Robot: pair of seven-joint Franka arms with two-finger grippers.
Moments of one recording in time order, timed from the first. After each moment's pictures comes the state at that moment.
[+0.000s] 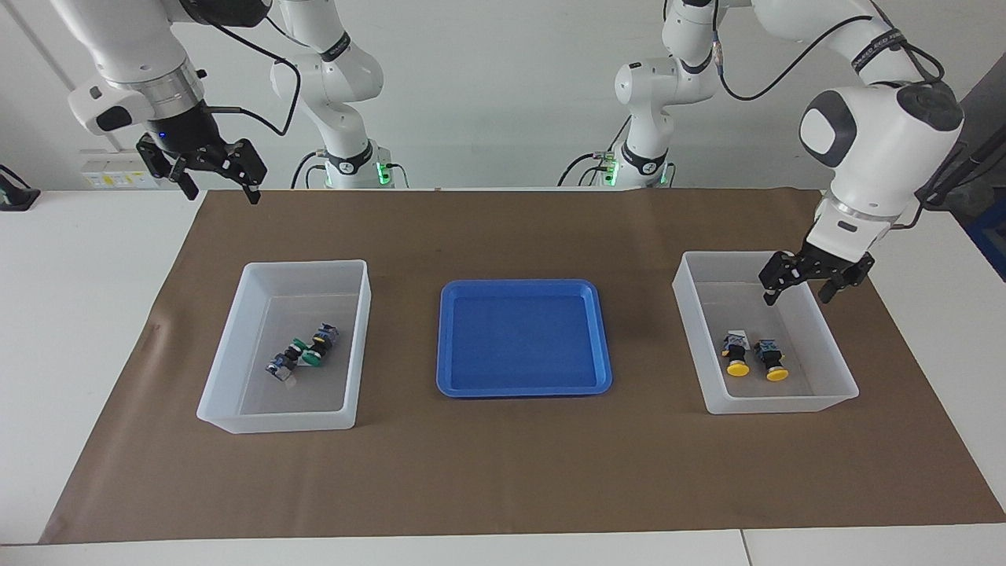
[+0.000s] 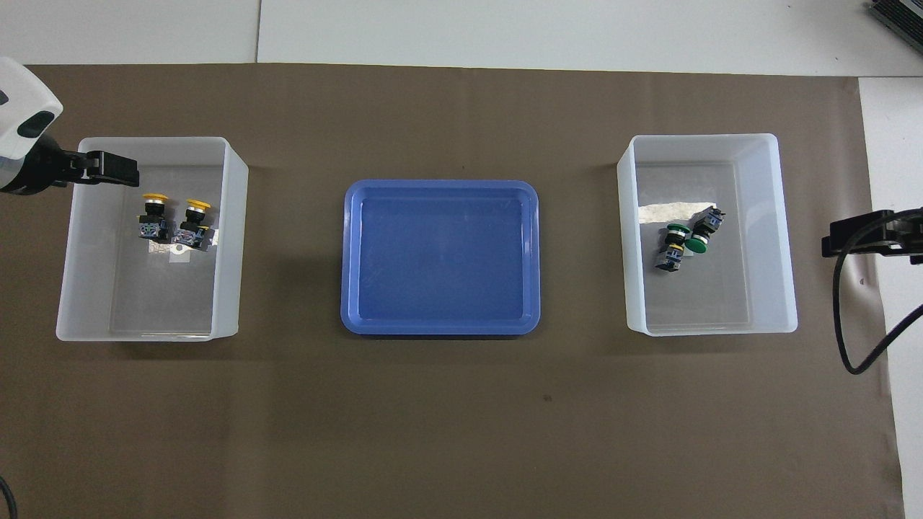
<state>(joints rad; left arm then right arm) 0.04 0.11 -0.04 -1.68 0.01 1.97 0.06 0.08 -0.07 -0.11 -1.61 -0.03 1.55 0.07</state>
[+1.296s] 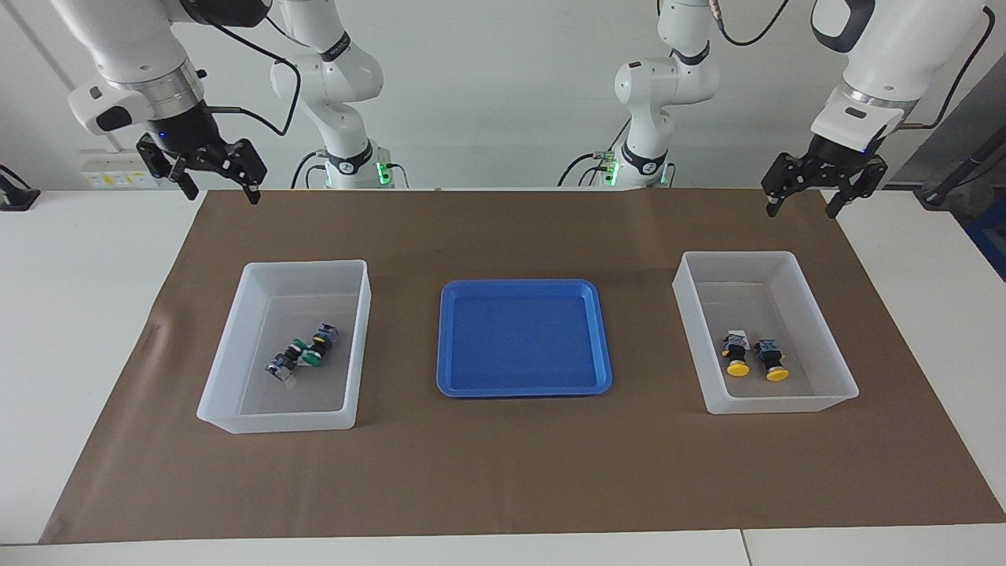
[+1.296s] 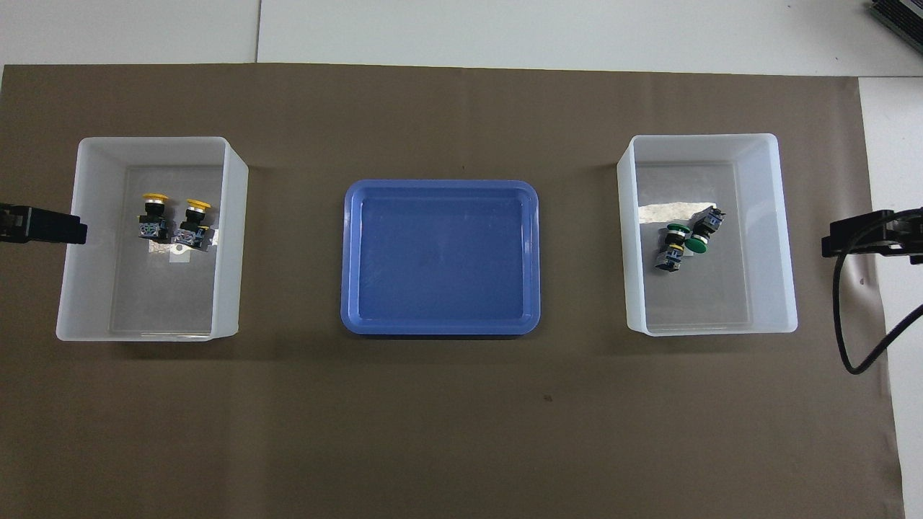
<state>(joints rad) 0.02 -0.08 -0.03 -1.68 0.01 1.69 0.14 0.08 -0.07 -0.11 -1.61 -0.03 1.55 0.07</state>
